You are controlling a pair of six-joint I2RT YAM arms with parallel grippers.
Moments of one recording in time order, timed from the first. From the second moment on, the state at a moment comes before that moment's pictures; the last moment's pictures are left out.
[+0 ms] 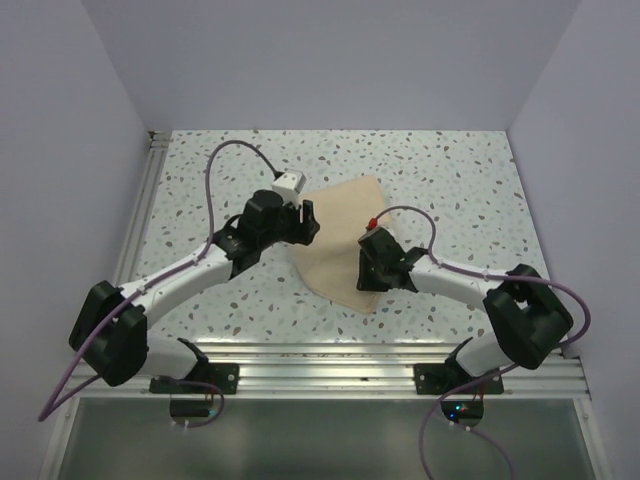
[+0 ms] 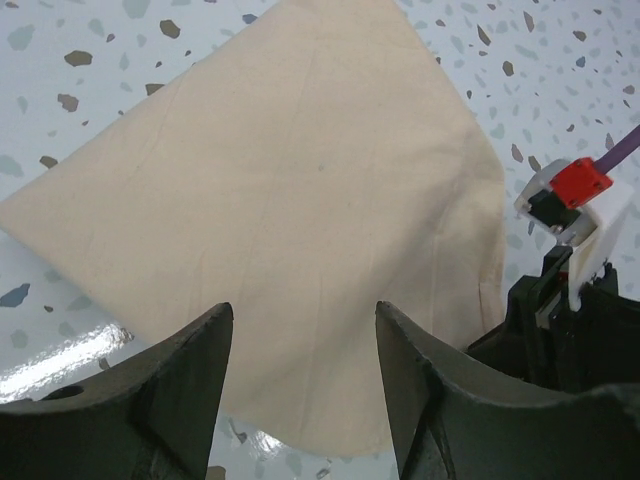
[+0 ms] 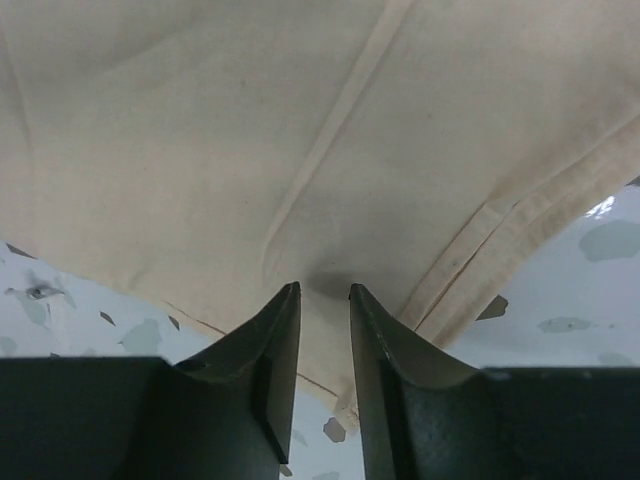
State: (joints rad) left arm -0.64 1.35 0.89 -0.01 -0.04 -0.32; right arm 0.69 1.46 0.76 -0.33 0.10 0.70
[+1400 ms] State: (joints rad) left arm -0.75 1.90 1.30 -0.19 0.07 0.10; right arm 0.75 1.28 0.53 -0.27 0.14 0.87
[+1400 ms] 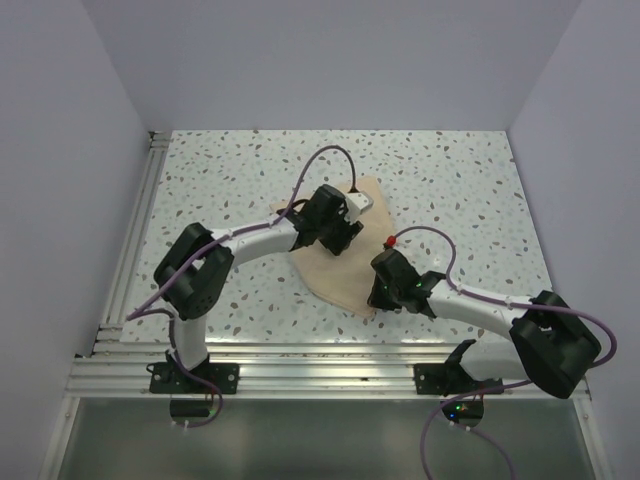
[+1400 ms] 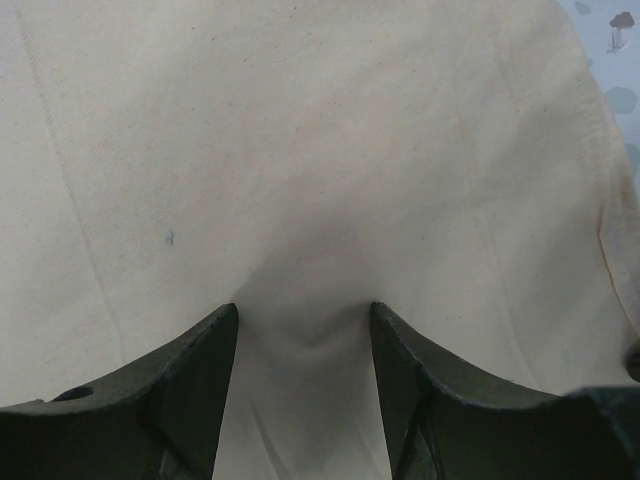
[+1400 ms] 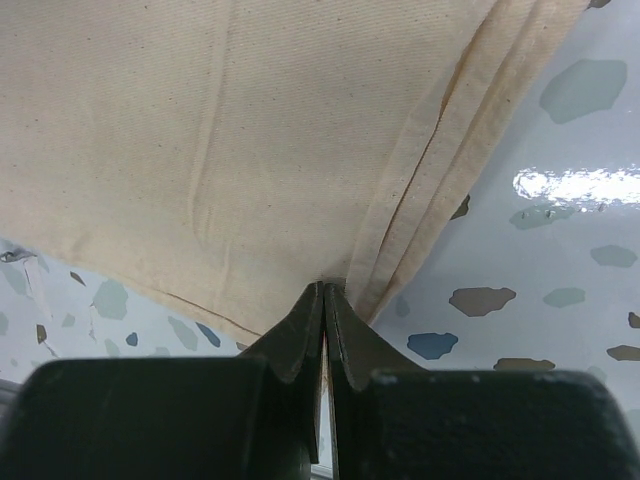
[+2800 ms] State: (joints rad) left arm -0.84 1.87 1.23 -0.22 -0.26 -0.24; right arm 0.53 1.27 0.66 -0.35 0.04 0.67
